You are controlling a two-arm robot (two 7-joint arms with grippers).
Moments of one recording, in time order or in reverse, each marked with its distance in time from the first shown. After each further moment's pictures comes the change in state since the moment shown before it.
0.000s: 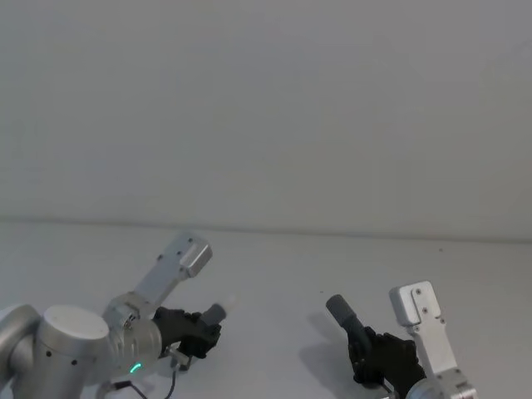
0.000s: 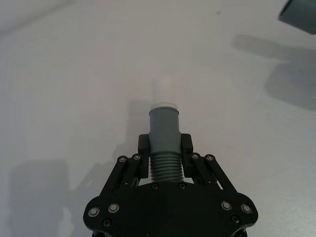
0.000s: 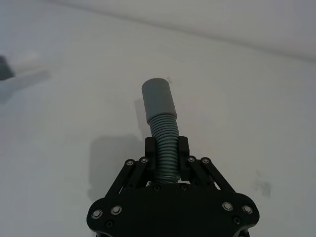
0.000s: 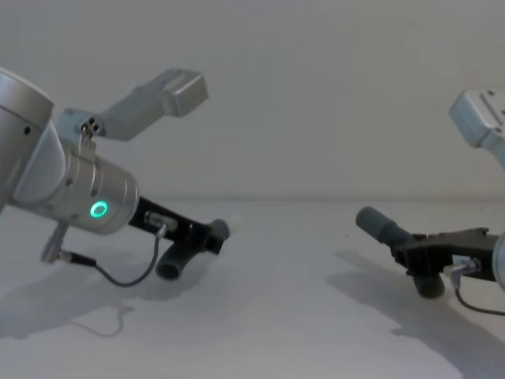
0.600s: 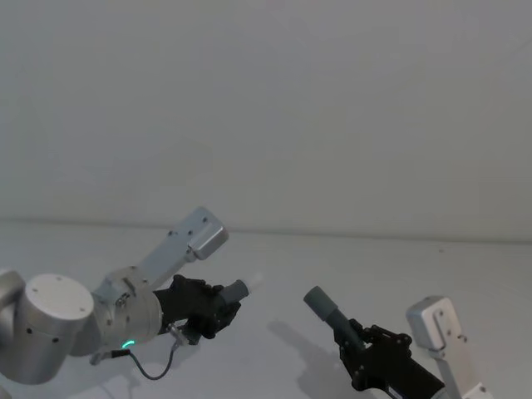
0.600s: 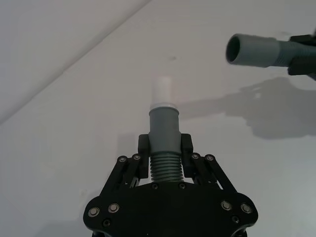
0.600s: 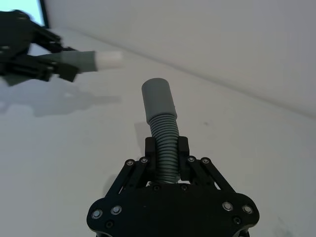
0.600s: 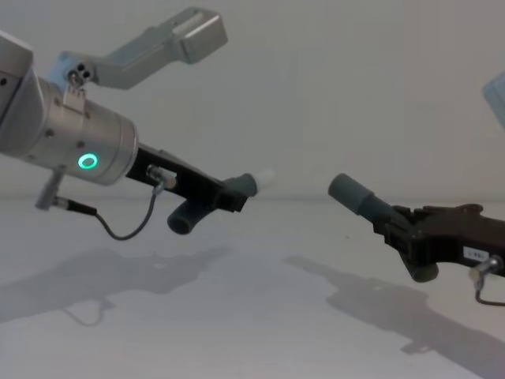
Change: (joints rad) left arm -0.081 0.093 0.074 -0.041 0.042 -0.141 -0.196; right arm -0.032 0.104 -0.006 0.008 0.050 -0.320 0.238
